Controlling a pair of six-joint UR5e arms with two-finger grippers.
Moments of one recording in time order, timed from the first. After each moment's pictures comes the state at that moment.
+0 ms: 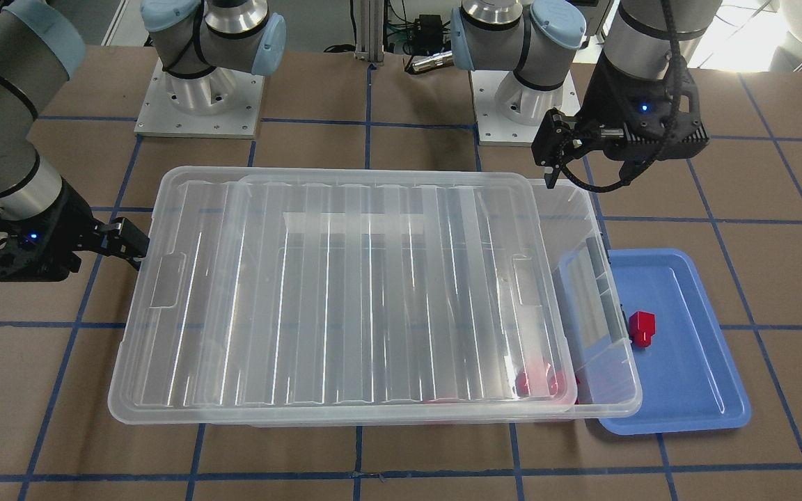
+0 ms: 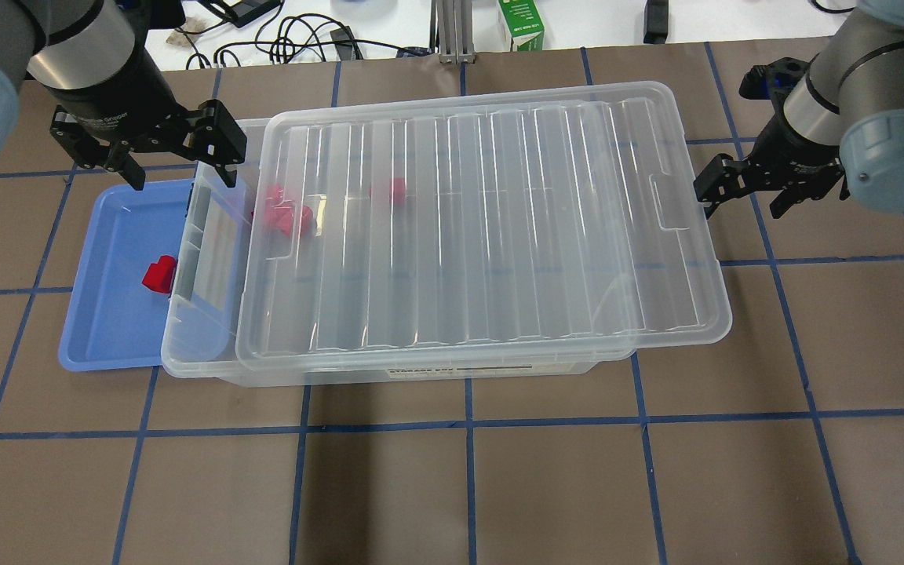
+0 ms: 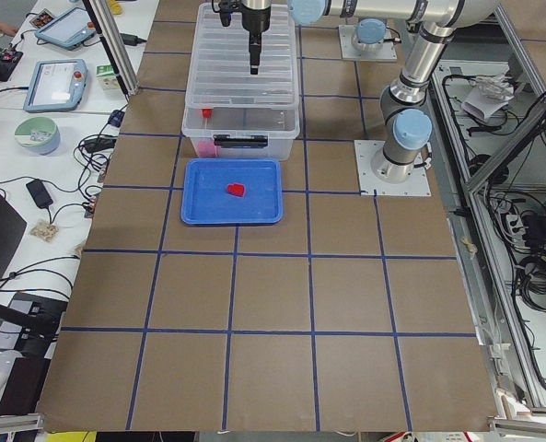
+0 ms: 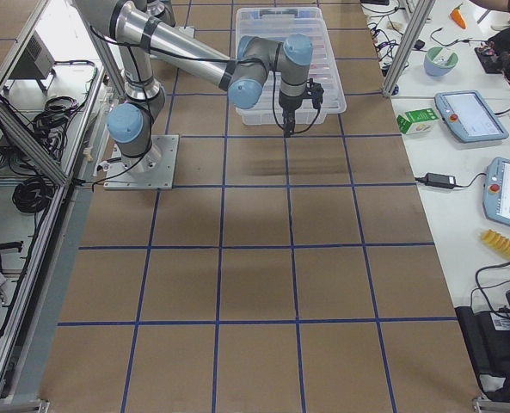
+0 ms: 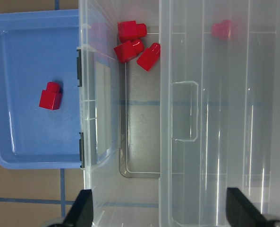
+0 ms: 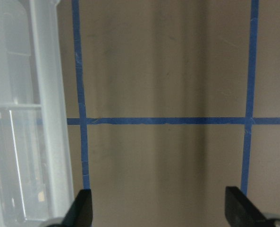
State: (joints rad) left arm -1.55 -1.56 -1.56 -1.55 1.64 0.00; right arm 1.35 -1.44 1.80 -1.92 -1.52 -0.22
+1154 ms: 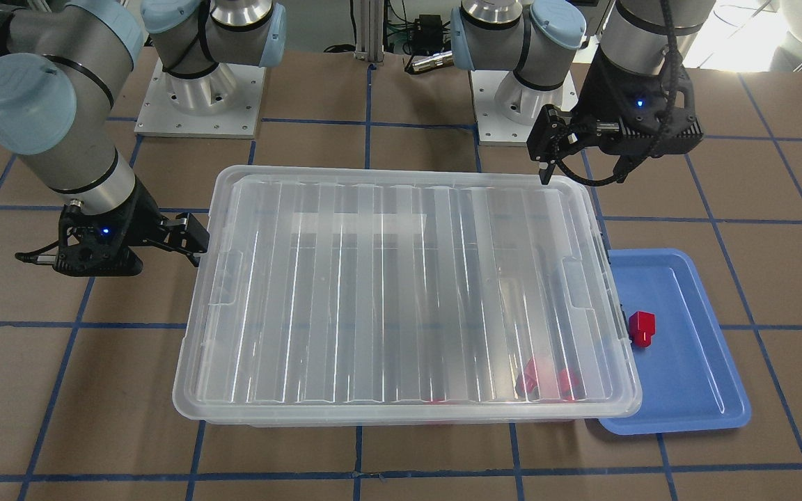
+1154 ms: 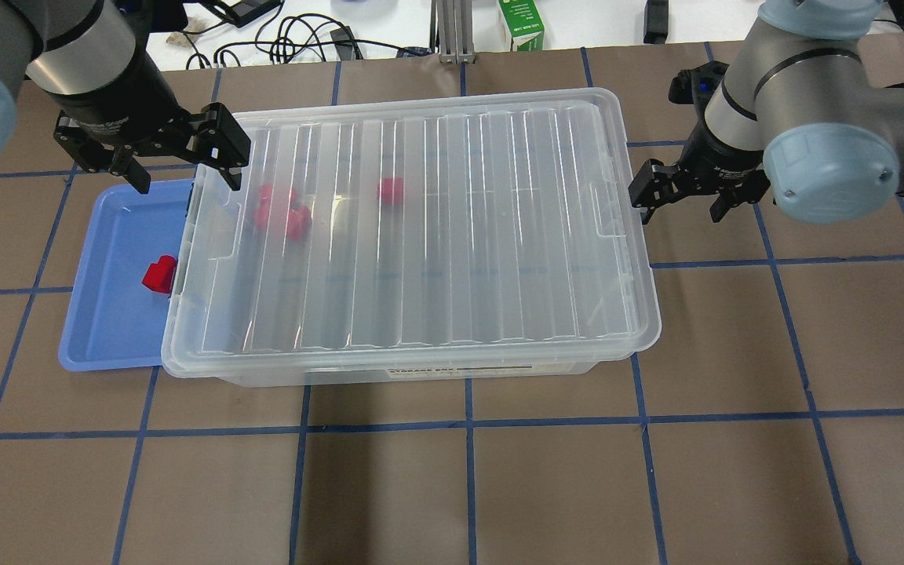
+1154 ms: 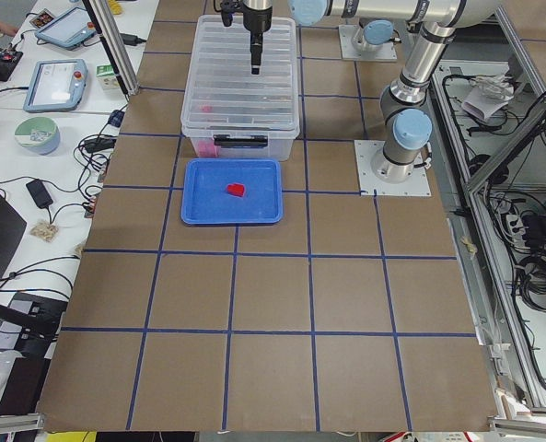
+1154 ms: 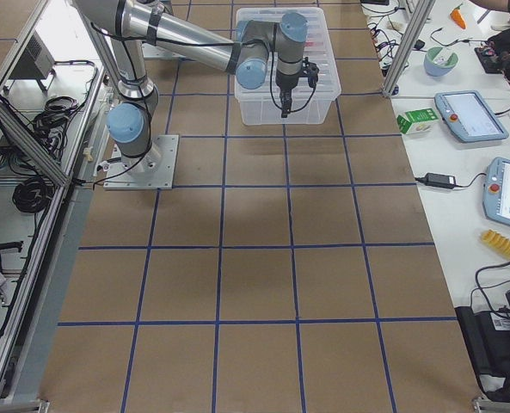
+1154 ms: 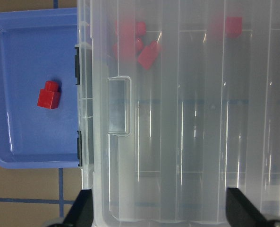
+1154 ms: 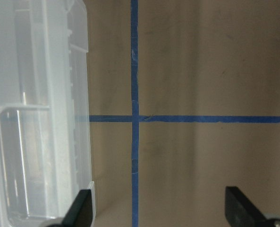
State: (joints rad) left arm -1.55 -1.54 -1.57 -1.54 1.62 0.00; right arm 1.48 -1.44 1.79 -1.93 -1.52 -0.10
